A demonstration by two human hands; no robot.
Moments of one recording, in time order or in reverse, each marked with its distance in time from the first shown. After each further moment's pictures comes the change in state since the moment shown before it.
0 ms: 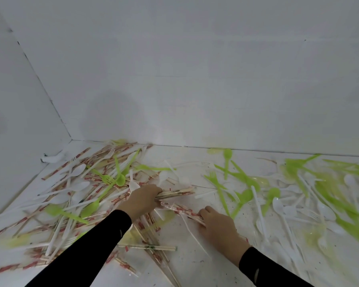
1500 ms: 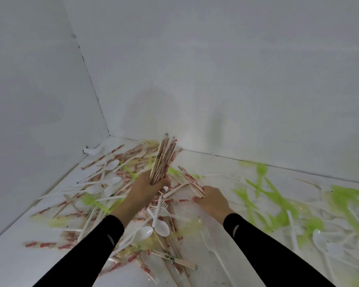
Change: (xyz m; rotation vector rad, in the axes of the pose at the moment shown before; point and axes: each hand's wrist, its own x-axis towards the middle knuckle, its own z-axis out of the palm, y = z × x) left_hand -0.057 -0.035 -0.044 -0.971 0.565 -0.211; right_hand 0.124 -0.057 -0.015 0.412 -0.283 0.154
